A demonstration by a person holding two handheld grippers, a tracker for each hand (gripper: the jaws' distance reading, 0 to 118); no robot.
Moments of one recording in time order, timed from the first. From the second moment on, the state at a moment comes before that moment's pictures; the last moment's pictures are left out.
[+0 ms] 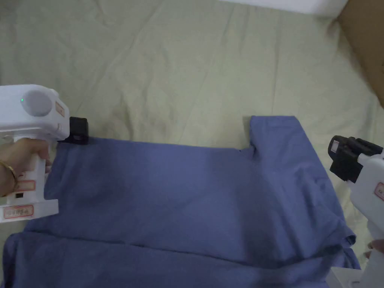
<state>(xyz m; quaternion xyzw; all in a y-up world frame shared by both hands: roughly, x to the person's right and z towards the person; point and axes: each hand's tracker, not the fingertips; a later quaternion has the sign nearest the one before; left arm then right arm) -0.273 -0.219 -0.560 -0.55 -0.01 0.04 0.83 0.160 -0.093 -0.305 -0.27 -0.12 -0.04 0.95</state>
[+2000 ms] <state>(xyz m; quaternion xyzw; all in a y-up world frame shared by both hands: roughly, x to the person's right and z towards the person) -0.346 -0.119 -0.378 -0.43 -0.10 0.10 0.89 0.266 -0.068 -0.245 -0.39 -0.10 -0.16 0.90</state>
